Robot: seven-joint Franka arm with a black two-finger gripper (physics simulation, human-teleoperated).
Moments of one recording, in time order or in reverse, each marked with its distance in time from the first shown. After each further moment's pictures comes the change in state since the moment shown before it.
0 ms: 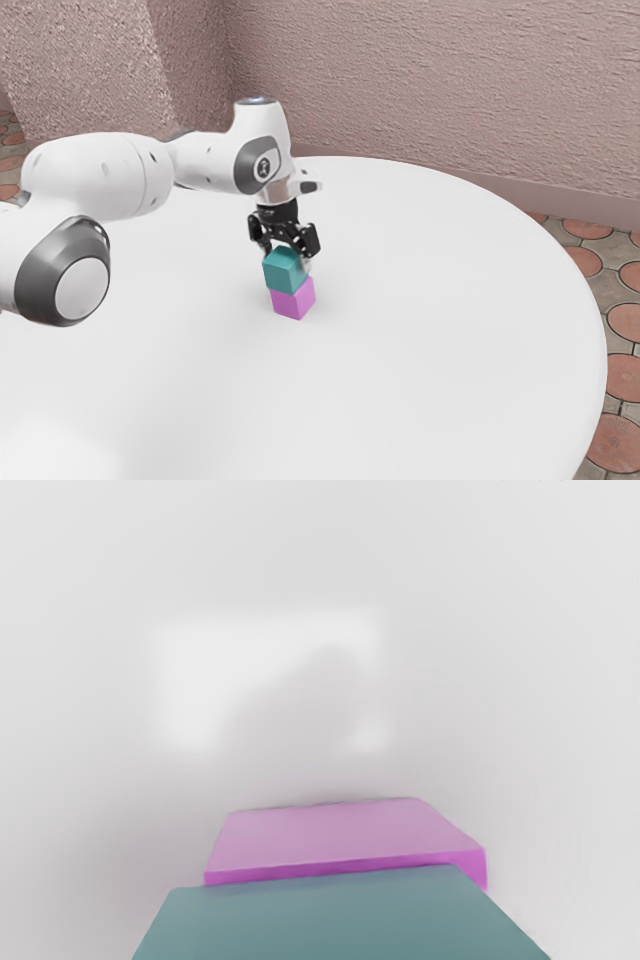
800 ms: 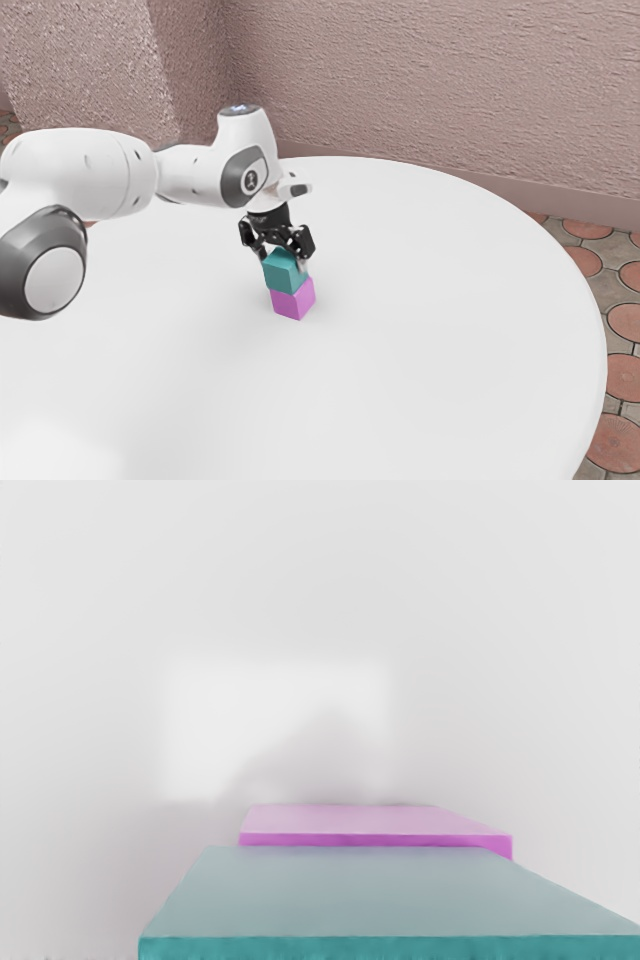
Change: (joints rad) arm -0.007 -0.110 0.007 -0.201 -0.010 0.180 -0.060
